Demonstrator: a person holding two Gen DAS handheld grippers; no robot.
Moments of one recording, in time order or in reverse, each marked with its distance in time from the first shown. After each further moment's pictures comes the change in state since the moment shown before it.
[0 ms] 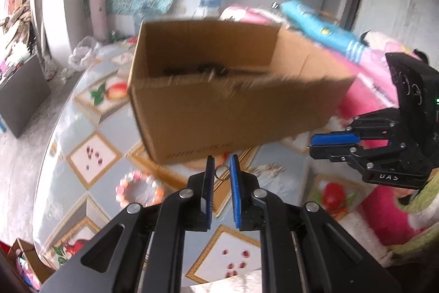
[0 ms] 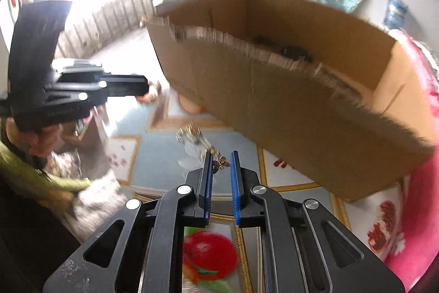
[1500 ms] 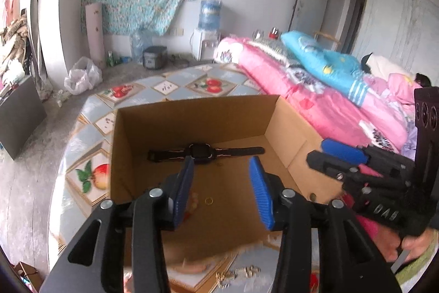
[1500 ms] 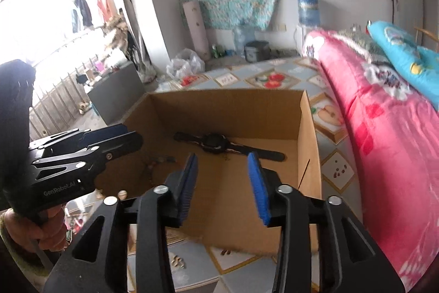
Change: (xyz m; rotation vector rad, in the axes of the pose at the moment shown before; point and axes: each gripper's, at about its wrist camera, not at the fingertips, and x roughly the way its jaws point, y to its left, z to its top) left arm 0.012 -0.011 0.124 -0.013 -0.095 0.005; right arm -0.056 -0.053 0.067 0.334 -0.264 -0.257
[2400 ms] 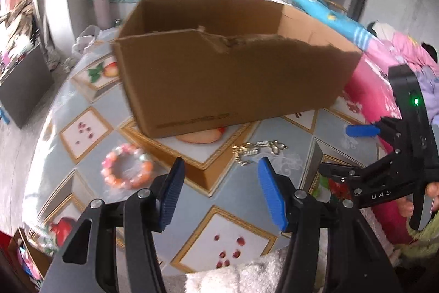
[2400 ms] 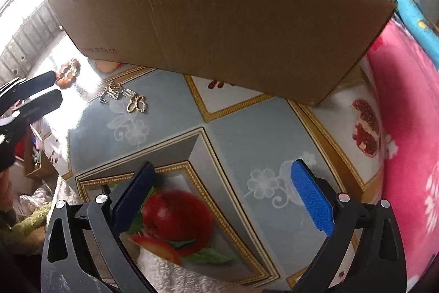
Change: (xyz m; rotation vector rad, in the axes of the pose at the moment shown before) left arm 0.003 -0.003 -0.153 0.015 0.183 0.040; right arm 0.069 0.004 -0.126 -0.124 0.486 -0.132
